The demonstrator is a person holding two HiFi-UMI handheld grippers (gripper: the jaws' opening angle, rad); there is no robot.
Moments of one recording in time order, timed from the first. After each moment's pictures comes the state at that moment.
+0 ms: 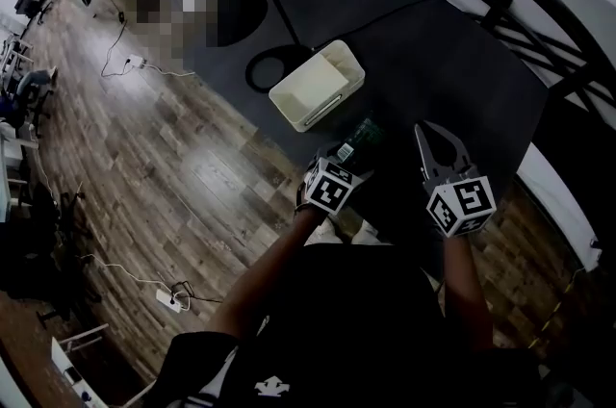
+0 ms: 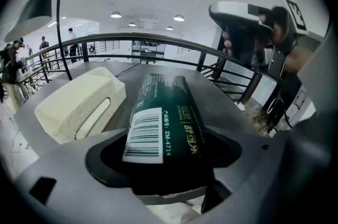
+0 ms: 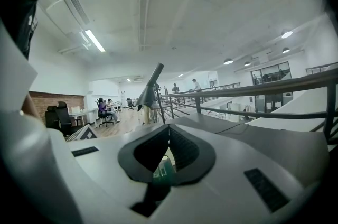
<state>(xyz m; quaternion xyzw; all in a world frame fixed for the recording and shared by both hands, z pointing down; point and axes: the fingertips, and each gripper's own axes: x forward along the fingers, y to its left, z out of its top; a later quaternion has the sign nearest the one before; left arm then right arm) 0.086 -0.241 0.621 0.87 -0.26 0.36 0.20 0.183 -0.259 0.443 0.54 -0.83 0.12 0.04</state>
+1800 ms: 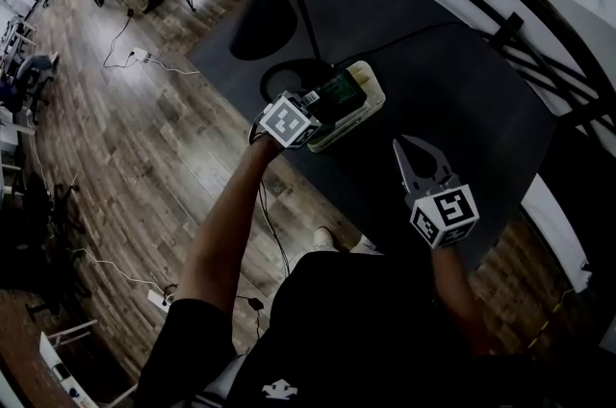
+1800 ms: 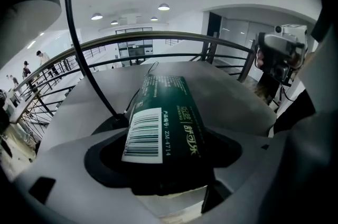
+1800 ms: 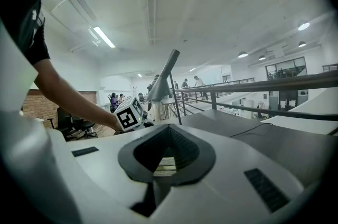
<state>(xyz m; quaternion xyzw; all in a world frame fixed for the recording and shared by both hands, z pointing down) -0.020 -0.418 0.593 0.88 -0.20 0.43 0.11 0.099 -0.306 0.451 0.48 -0.86 0.13 0.07</state>
